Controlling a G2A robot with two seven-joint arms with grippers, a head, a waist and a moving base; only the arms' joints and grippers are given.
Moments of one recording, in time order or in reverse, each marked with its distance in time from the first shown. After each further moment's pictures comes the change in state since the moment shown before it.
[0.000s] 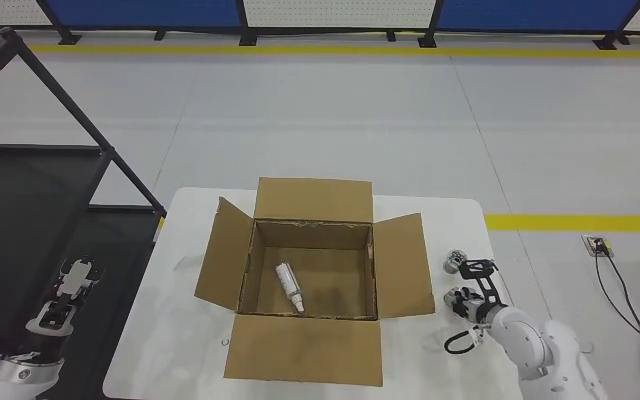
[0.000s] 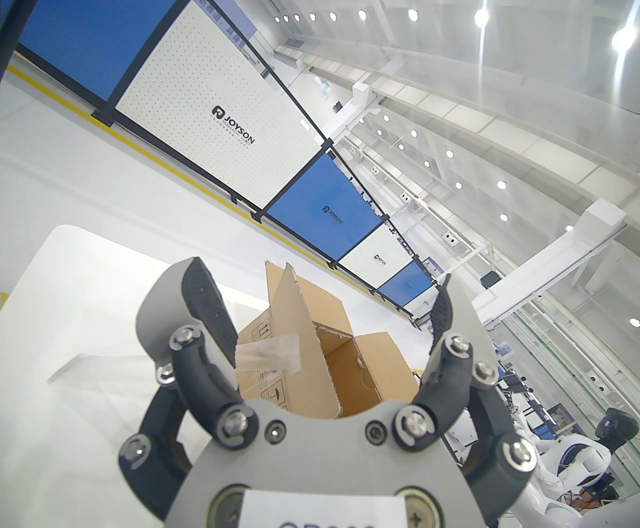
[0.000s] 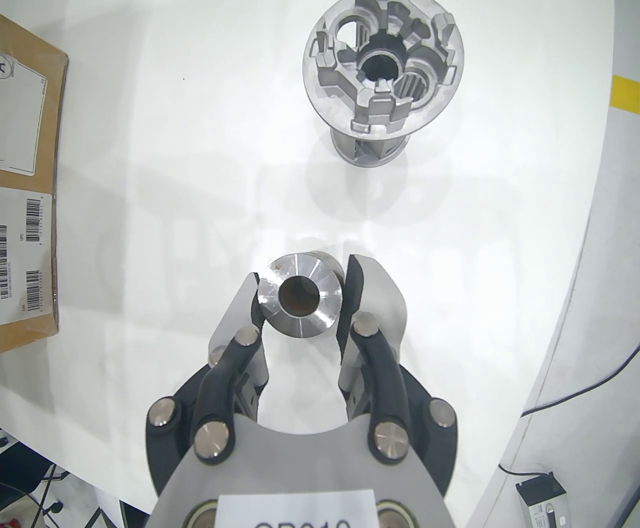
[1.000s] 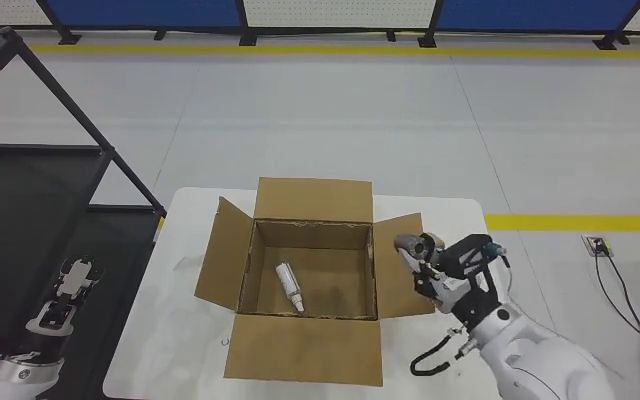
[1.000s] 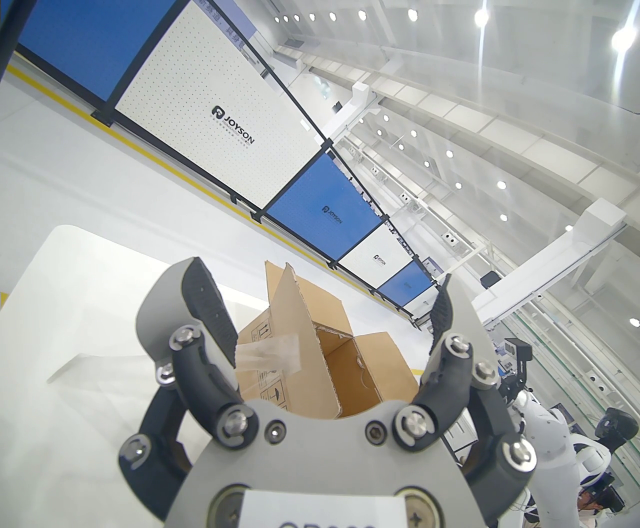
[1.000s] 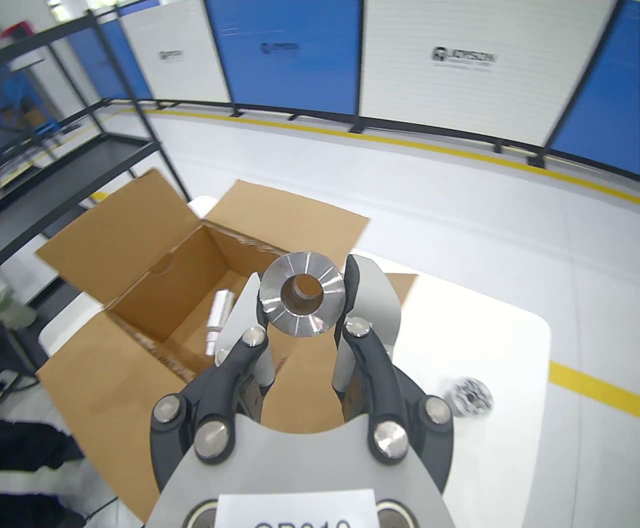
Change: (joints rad) left arm 0.000 0.000 0.000 0.000 0.000 0.000 0.000; right arm -0.140 0.000 -0.146 -0.789 0.007 0.001 -0.199
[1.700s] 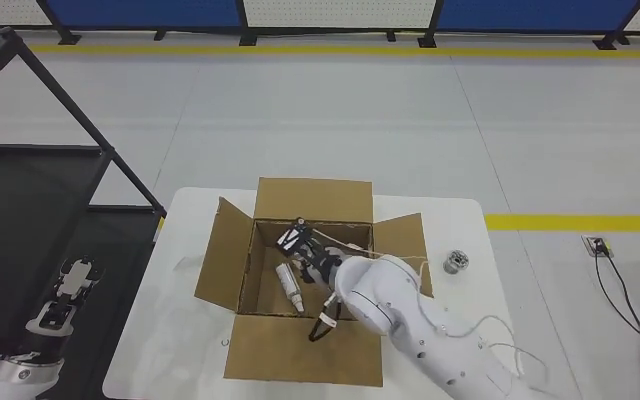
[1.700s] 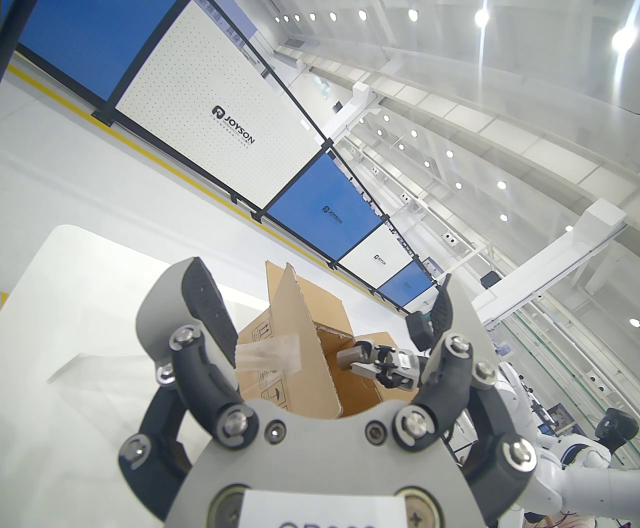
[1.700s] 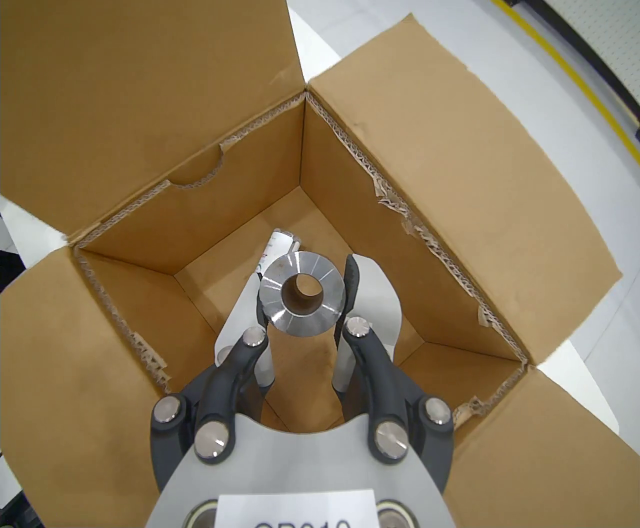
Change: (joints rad) left arm 0.000 0.000 0.000 0.000 0.000 0.000 0.000; right arm 0.735 -0.188 -0.713 0.757 -0.020 0.148 0.257
